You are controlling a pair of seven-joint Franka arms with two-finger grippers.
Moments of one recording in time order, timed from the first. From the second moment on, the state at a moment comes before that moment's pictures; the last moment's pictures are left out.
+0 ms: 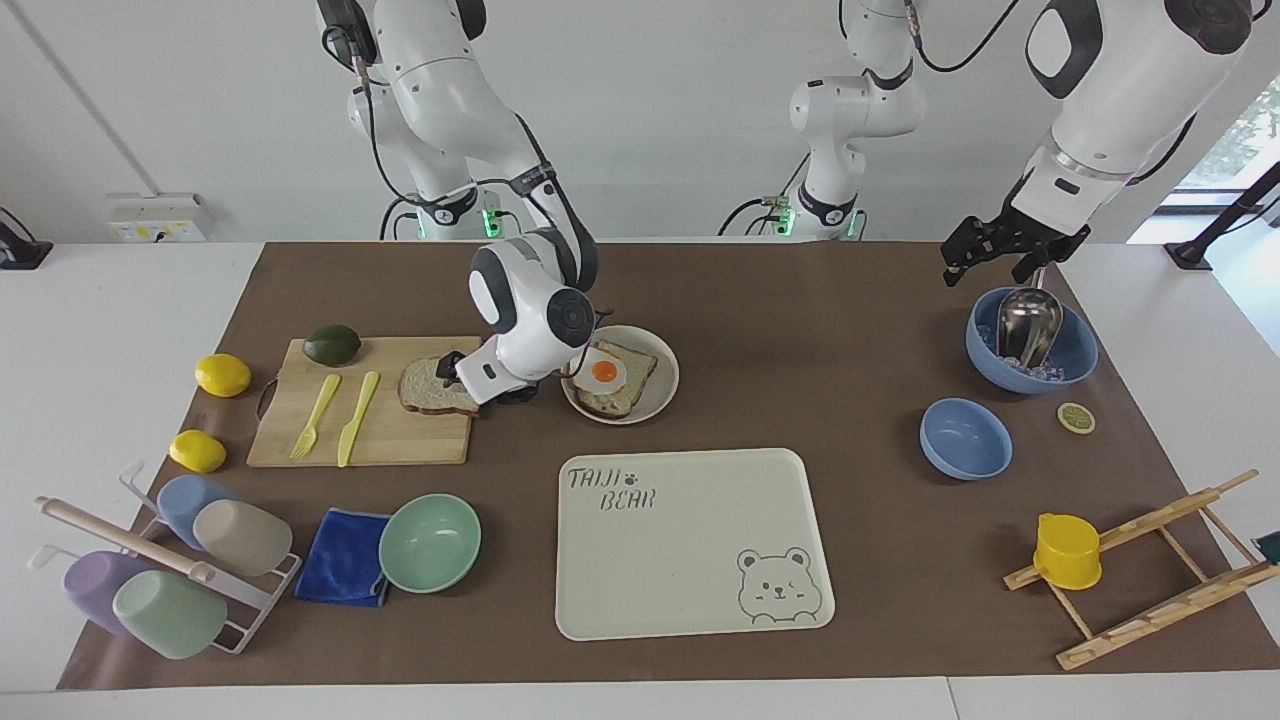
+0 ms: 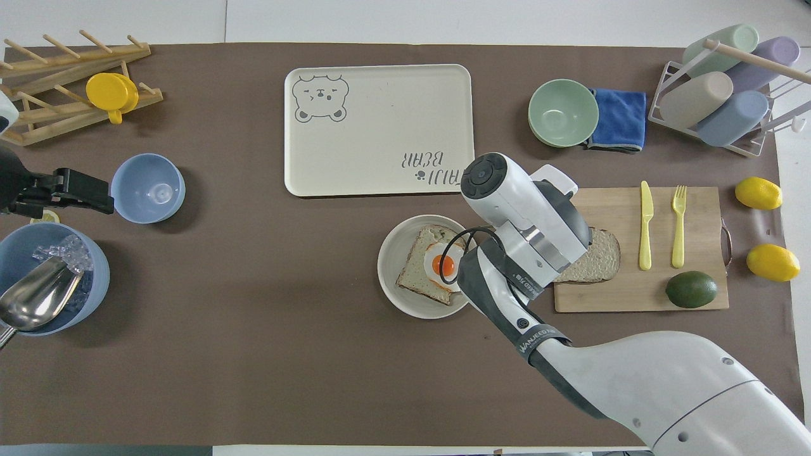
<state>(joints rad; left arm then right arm) -0.07 -0.02 0.00 -1.63 -0.03 1.55 -0.05 0.36 0.41 0.06 -1.86 -0.44 1.77 0.70</state>
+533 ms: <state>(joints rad) -0.07 -0.02 0.00 -1.63 -0.03 1.55 -0.05 0.36 0.39 0.06 -1.89 -0.44 1.77 0.70</state>
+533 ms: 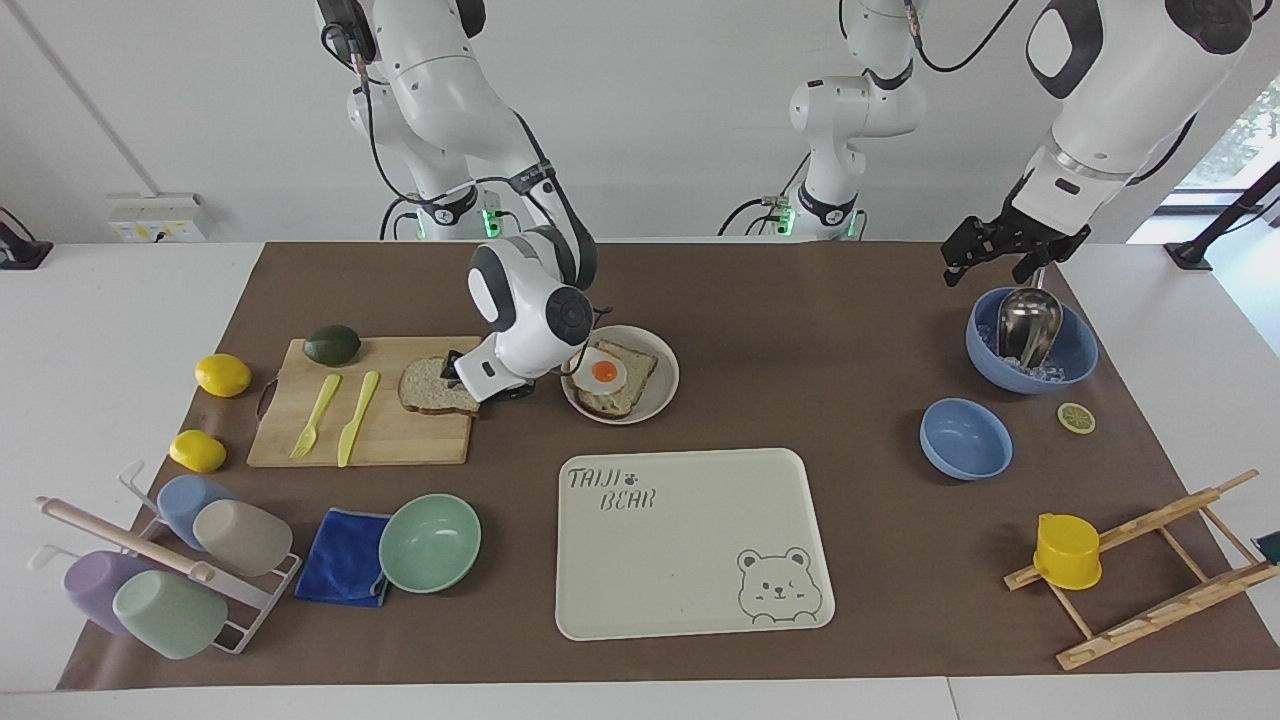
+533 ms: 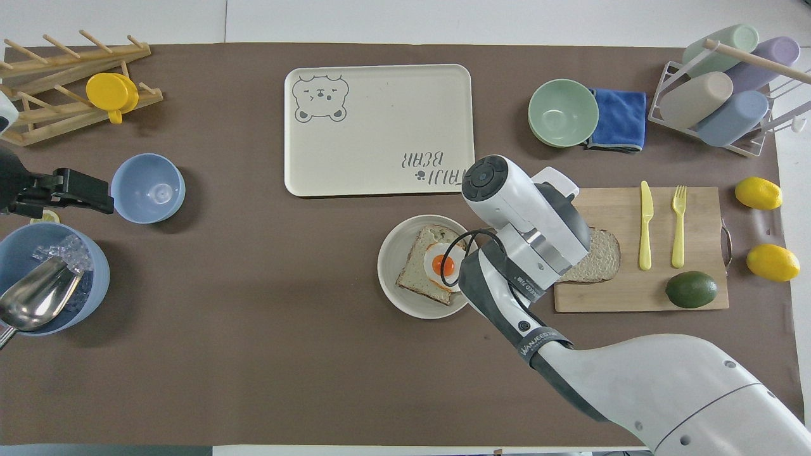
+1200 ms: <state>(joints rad) -0.07 -0.02 0.00 -1.63 -0.03 1.55 -0.05 0.36 0.37 0.06 -1.89 -0.44 1.76 0.70</state>
